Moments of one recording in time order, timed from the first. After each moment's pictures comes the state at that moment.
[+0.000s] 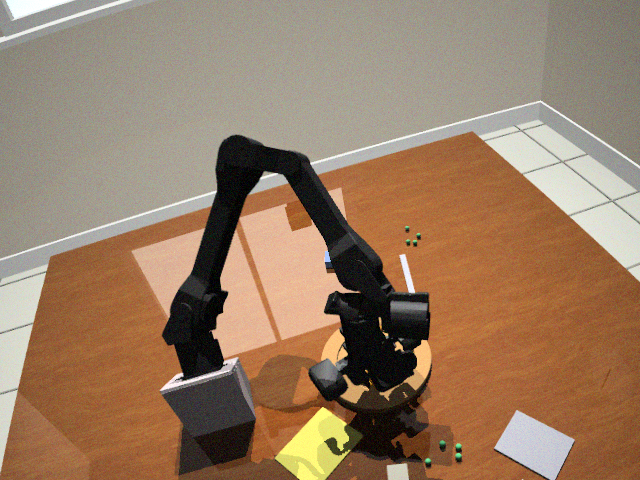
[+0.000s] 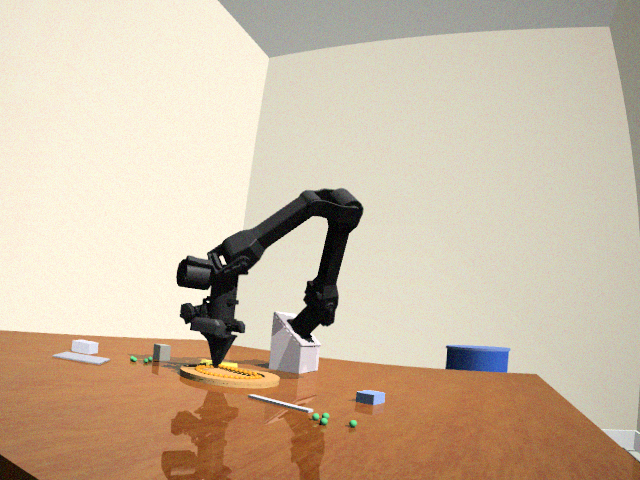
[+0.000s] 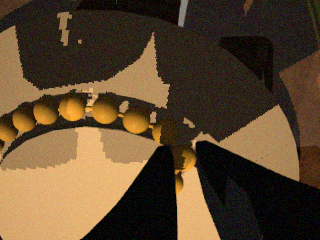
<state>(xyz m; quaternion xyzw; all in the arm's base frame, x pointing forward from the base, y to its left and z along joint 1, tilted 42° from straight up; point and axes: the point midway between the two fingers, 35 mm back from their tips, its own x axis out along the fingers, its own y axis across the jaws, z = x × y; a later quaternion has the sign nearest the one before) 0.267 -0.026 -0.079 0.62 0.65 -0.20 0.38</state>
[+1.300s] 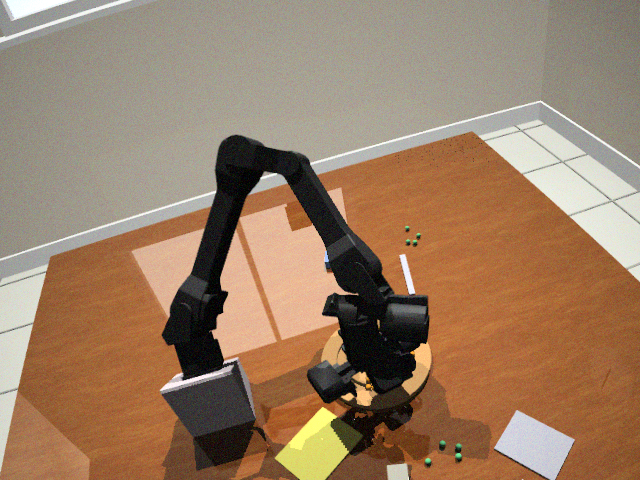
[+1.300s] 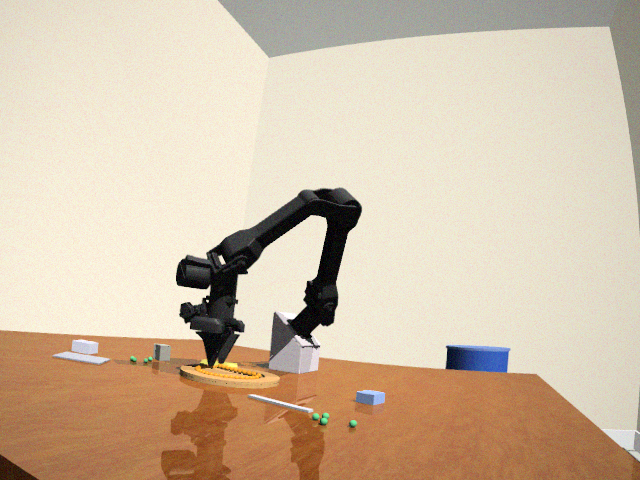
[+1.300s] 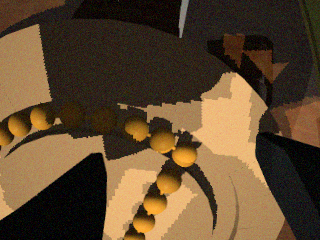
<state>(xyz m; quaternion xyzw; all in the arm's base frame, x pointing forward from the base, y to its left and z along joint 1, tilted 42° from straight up) 0.264 -0.029 -0.080 0.62 0.65 -0.20 0.38</state>
